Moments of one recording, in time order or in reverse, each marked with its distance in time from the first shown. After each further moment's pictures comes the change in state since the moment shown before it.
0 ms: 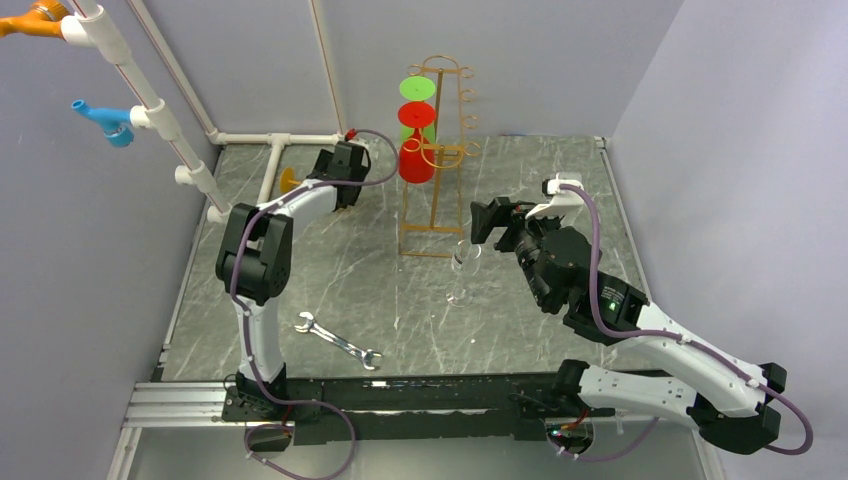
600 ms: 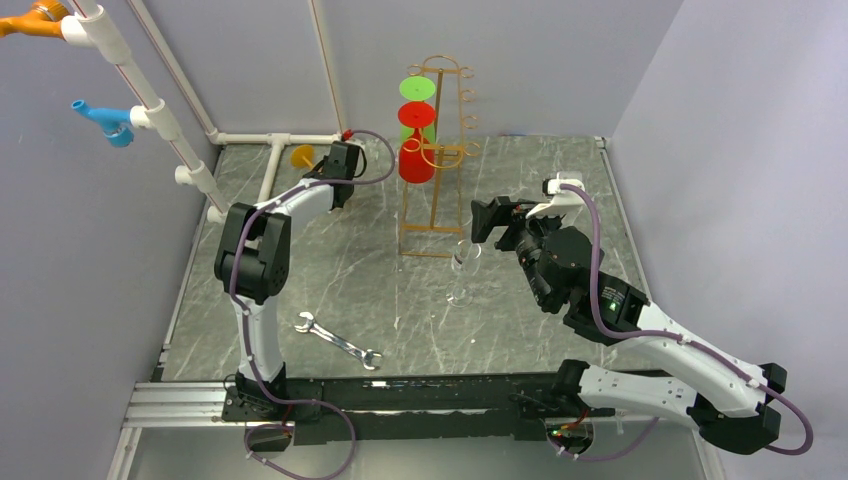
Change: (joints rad) left arm 0.022 0.006 0.002 -0.013 0.006 0.024; right arm 0.000 -0.002 0.000 0.021 0.000 -0.031
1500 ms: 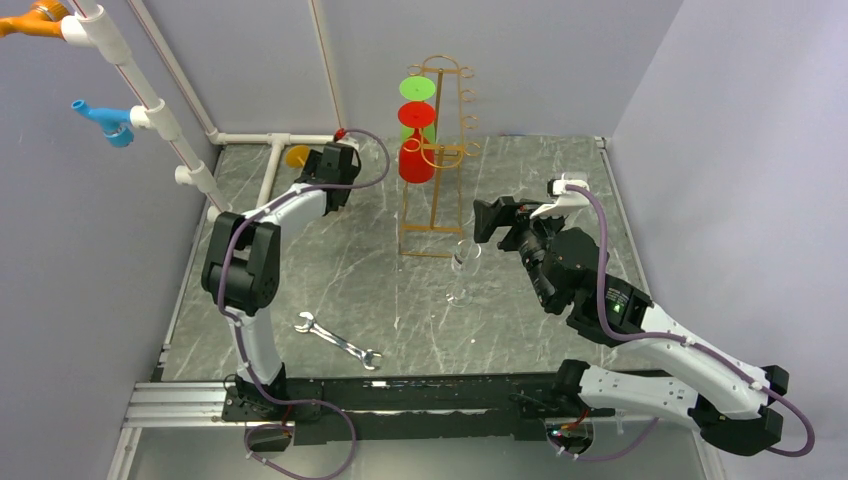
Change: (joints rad) left arm 0.003 -0.111 -0.101 0.034 -0.019 -0.015; right arm 0.000 -0.016 0.000 0.000 -0.001 0.001
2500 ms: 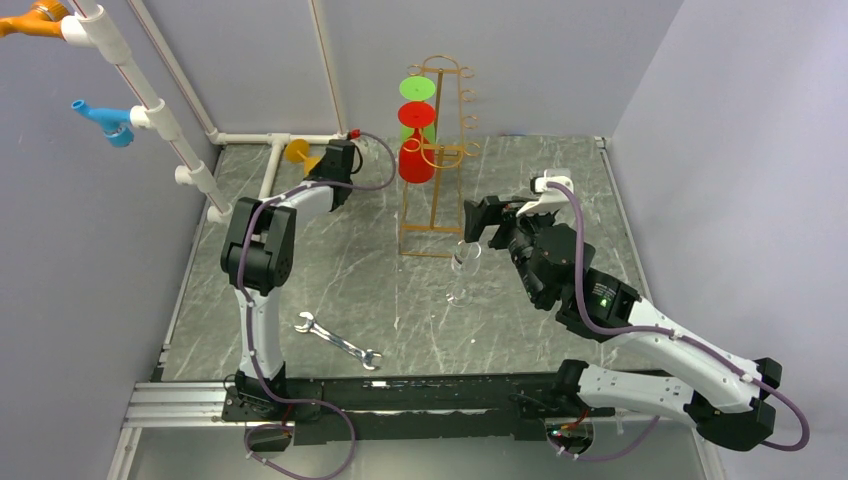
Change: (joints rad) left arm 0.029 0.193 0.102 0.205 -0.032 0.364; right arm 0.000 0.051 0.002 0.030 -0.015 -0.047
